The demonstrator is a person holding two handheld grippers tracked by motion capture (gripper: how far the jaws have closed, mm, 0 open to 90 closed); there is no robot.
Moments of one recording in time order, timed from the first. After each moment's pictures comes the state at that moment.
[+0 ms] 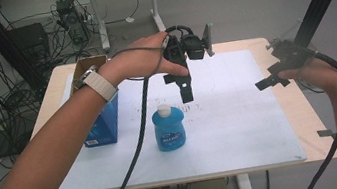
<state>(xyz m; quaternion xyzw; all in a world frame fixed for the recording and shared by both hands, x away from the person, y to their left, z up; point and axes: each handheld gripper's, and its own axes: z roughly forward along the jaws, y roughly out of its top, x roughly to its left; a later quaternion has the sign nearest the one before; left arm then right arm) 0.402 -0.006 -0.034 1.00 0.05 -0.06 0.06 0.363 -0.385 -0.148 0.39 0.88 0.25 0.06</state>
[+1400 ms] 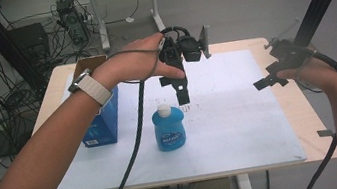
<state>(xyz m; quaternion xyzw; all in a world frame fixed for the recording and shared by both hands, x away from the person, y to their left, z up) 0.392 0.001 -0.030 1.00 0.06 -0.05 0.06 0.361 -0.379 -0.145 0.39 0.89 0.25 0.06</state>
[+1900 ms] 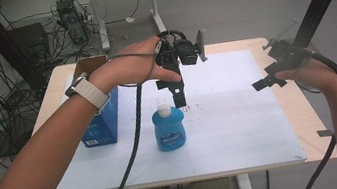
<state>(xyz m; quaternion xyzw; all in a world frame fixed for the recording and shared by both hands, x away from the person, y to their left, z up) 0.390 0.006 -0.036 1.00 0.06 -0.05 0.05 0.362 -0.376 -0.147 0.39 0.89 0.25 0.06</state>
